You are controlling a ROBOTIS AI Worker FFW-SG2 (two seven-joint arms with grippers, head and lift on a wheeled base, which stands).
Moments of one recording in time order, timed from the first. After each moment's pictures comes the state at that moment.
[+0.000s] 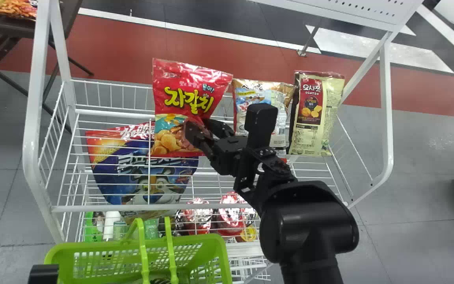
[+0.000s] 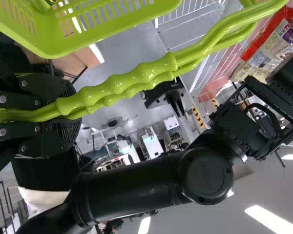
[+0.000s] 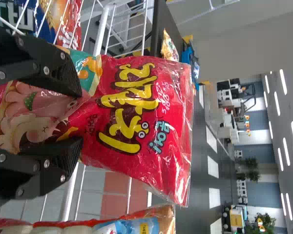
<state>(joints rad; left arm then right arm) 0.63 0.15 -0.17 -2.26 0.45 1.12 -0.88 0.14 -0.02 0.00 -1.90 -0.01 0.54 0.35</state>
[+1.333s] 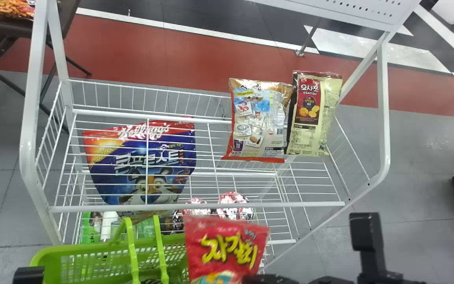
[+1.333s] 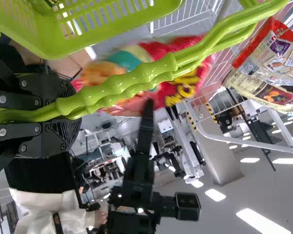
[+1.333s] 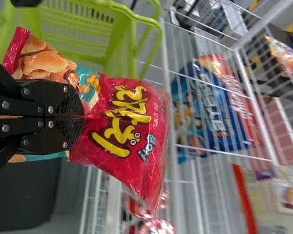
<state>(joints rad) 0.65 0.13 -0.14 -2.27 0.46 1.13 -0.88 0.74 -0.07 -0.42 -2.71 -0.26 1.52 0.70</state>
